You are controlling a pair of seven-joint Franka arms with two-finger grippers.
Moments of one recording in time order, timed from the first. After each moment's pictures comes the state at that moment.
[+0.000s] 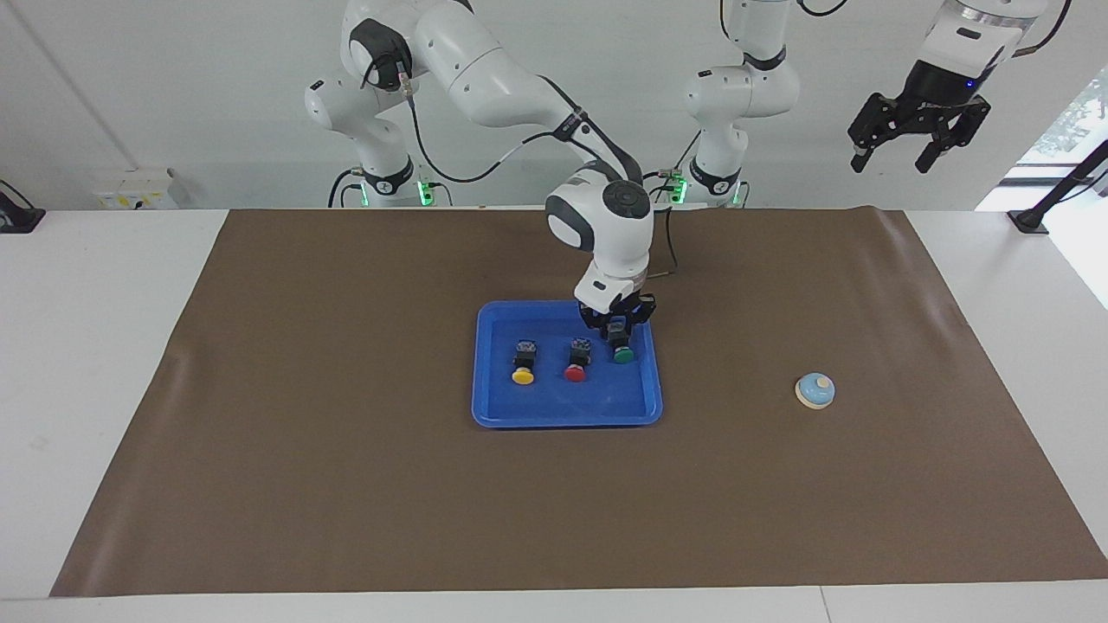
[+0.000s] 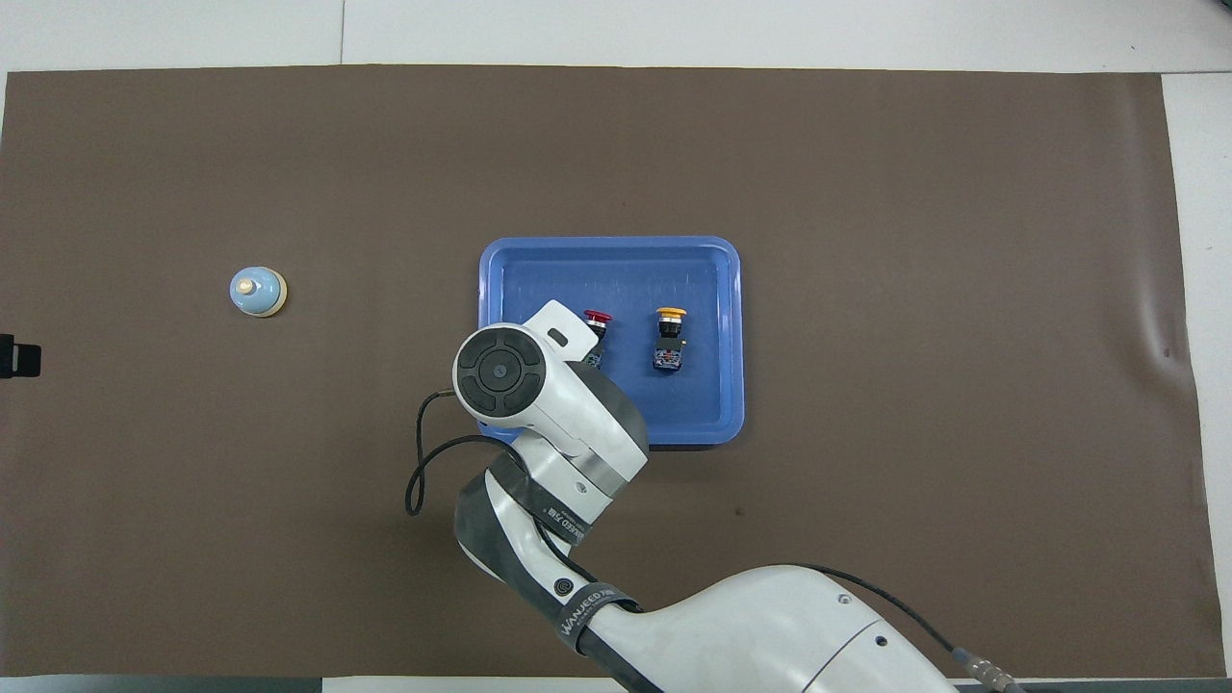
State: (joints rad) left arm 0.01 -0.20 -0.02 -1.61 -0.03 1.48 0.06; right arm 0.71 0.60 0.08 -1.56 -0.02 2.22 0.76
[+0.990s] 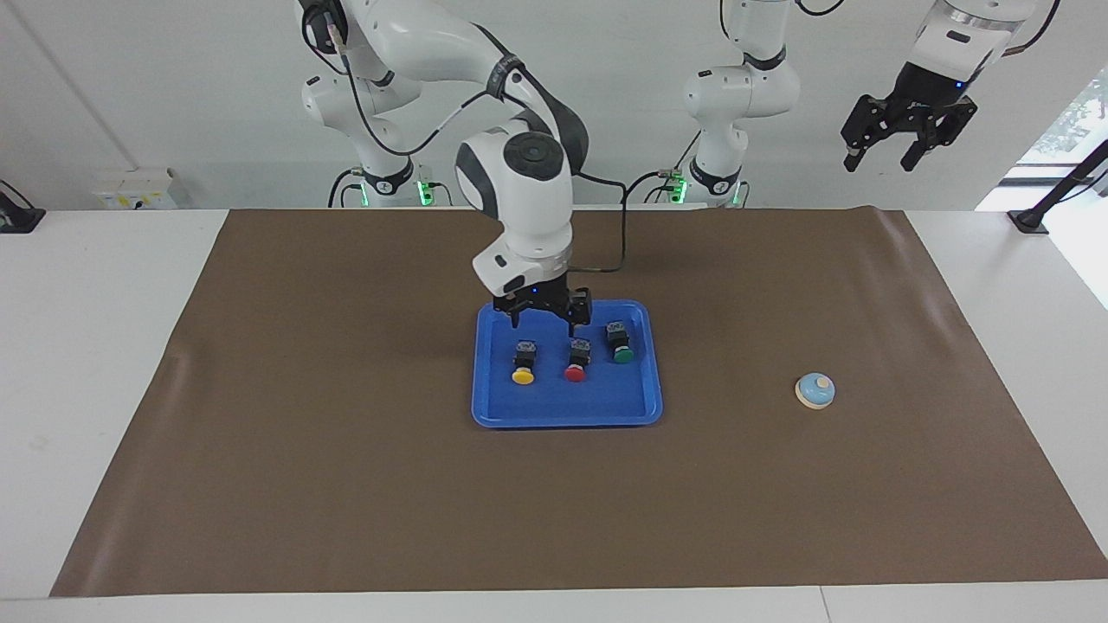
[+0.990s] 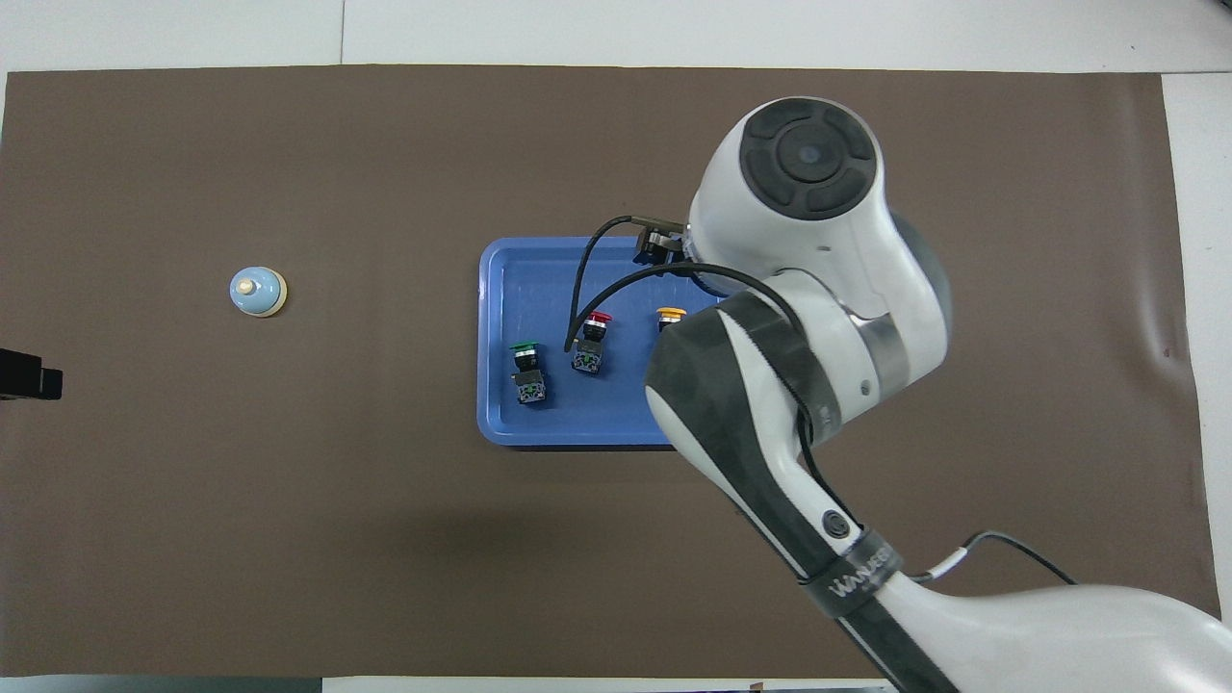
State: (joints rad) left arm 0.01 -0.21 -0.04 -1.70 -0.03 1.48 0.01; right arm 0.39 0.30 0.06 -1.52 -0.02 1.86 0.77
